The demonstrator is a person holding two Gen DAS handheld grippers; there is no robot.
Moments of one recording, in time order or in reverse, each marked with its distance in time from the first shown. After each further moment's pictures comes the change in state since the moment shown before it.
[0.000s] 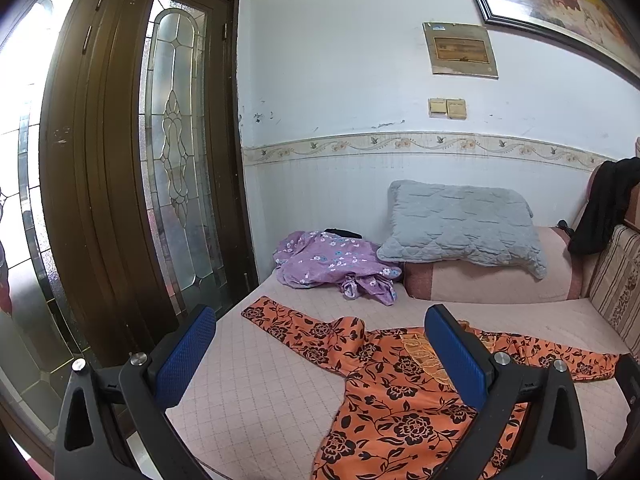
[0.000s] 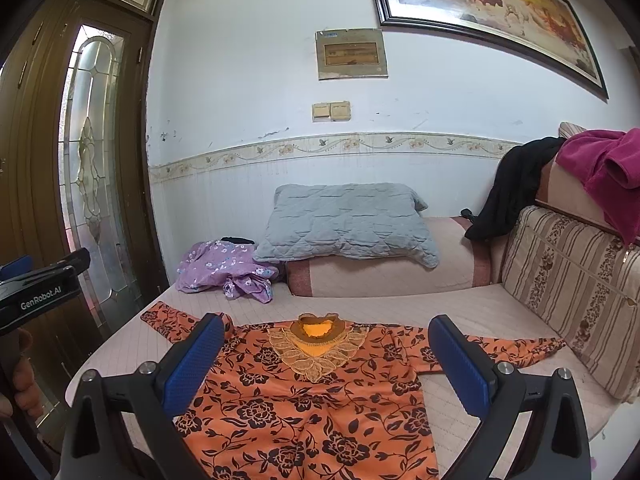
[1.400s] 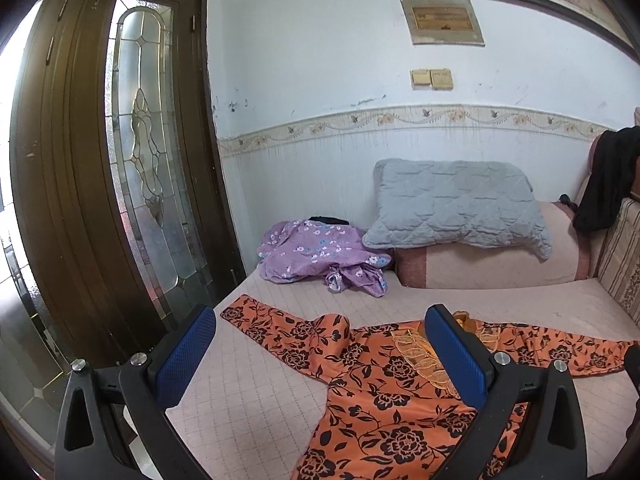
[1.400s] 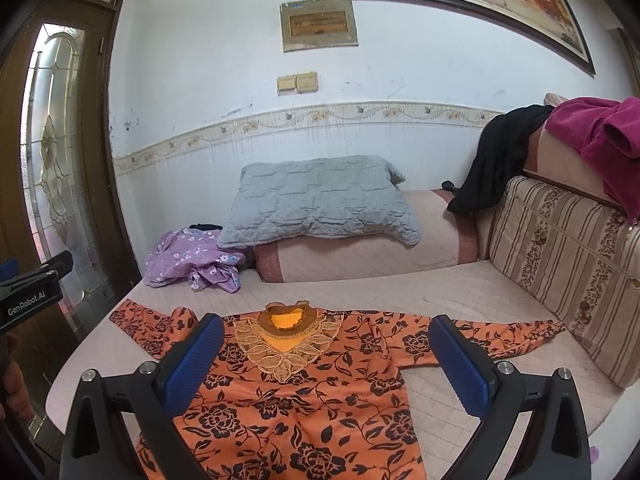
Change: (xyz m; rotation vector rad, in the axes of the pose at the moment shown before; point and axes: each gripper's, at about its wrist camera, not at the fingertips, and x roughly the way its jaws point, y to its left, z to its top) left arm 0.078 -0.058 -0.004 0.071 0.054 -0.008; right arm 0.083 -0.037 -0.001 0.104 0.072 -0.054
